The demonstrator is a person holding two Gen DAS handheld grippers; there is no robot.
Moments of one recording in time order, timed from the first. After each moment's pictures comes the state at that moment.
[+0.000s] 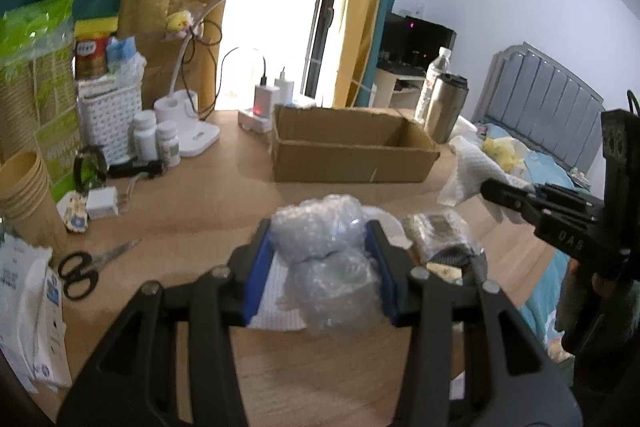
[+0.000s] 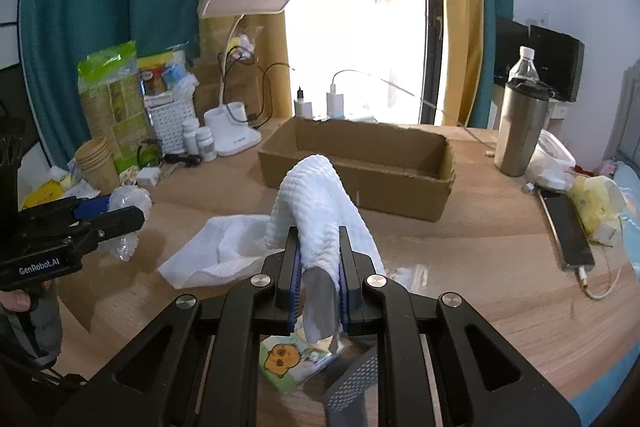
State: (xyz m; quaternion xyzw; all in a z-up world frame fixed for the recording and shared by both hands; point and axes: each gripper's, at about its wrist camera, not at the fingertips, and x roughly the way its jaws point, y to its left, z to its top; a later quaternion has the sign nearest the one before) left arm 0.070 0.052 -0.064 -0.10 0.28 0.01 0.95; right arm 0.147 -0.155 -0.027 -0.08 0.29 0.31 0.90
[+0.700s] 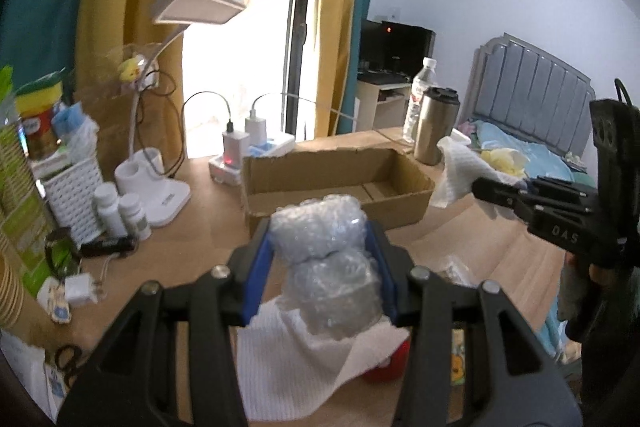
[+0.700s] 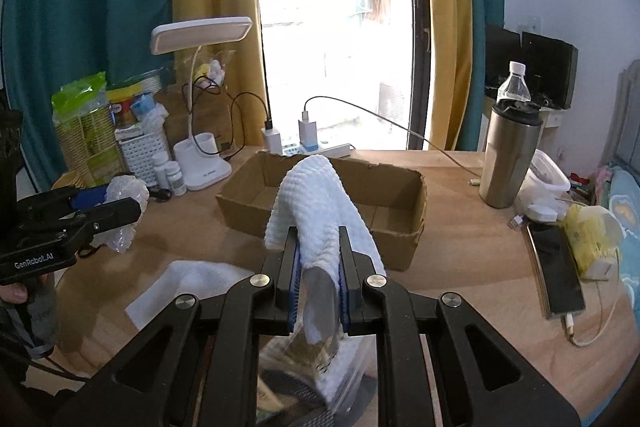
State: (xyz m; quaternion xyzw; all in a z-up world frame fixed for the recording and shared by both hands) left arm 0.147 0.038 -0.035 -0.05 0.26 -0.02 0.96; right arm 0.210 -0.168 -0.011 -0.06 0.27 0.30 0.91
